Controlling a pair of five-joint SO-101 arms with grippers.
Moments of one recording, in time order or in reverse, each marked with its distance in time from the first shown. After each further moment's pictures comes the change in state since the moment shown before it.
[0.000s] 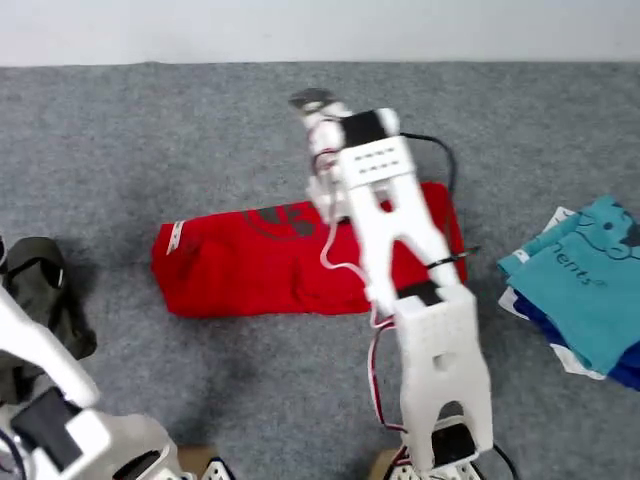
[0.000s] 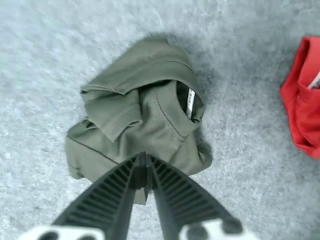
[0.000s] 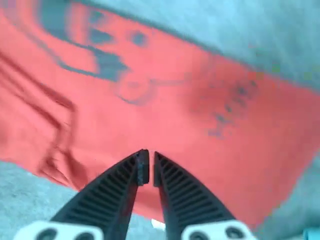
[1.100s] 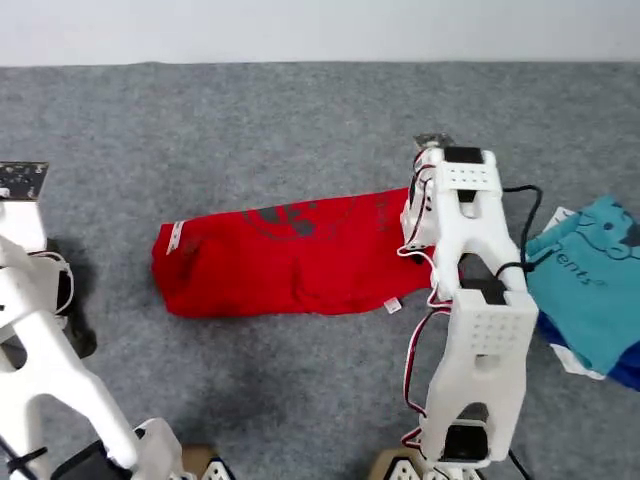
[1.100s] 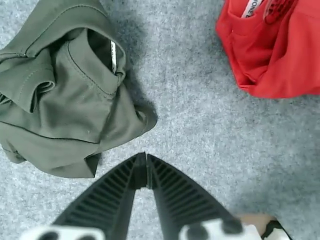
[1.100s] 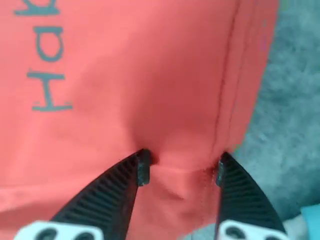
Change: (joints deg) left arm 7.2 -17.9 27.1 0.2 0.0; right arm 16.9 -1.4 27.1 -17.5 -3.6
